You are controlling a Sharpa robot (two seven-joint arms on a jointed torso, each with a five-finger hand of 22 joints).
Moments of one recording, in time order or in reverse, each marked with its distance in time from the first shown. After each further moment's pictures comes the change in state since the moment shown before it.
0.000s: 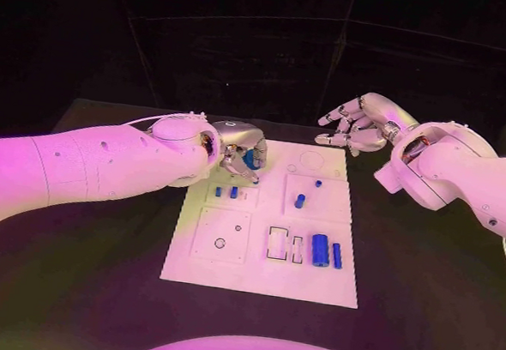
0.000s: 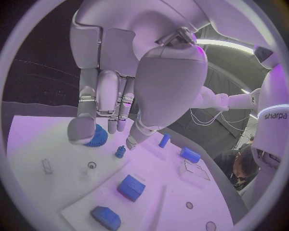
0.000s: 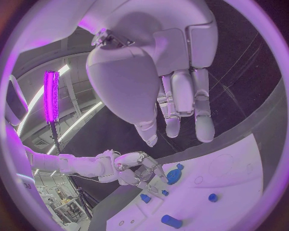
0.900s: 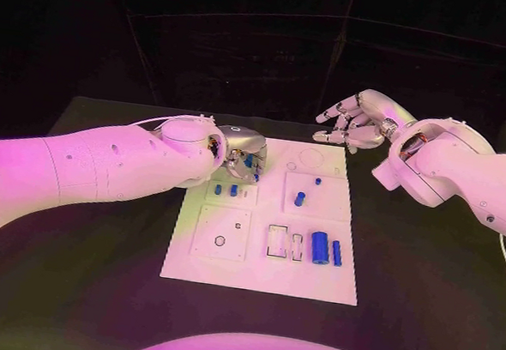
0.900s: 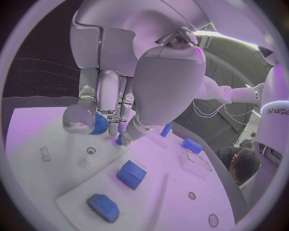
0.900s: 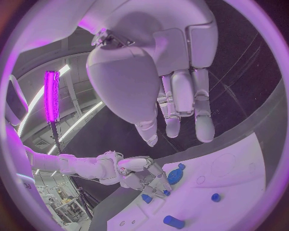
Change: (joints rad) left arm -0.012 0.036 -0.001 -0.027 -0.049 0.067 -0.040; left_hand 0.019 0.028 0.095 -0.029 0.000 0.074 -0.009 -0.043 0.000 0.103 -0.008 -0.059 -0.042 0.007 -0.007 0.007 -0.022 -0.015 0.017 -0.008 0.091 0.101; right arm 0.000 0.006 0.000 0.000 0.000 0.000 0.001; right_hand 0.004 0.004 0.000 0.000 0.000 0.000 0.000 0.004 0.000 0.000 0.000 0.000 -0.006 0.000 0.000 0.000 0.001 0.000 0.000 0.000 0.000 0.000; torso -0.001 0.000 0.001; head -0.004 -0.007
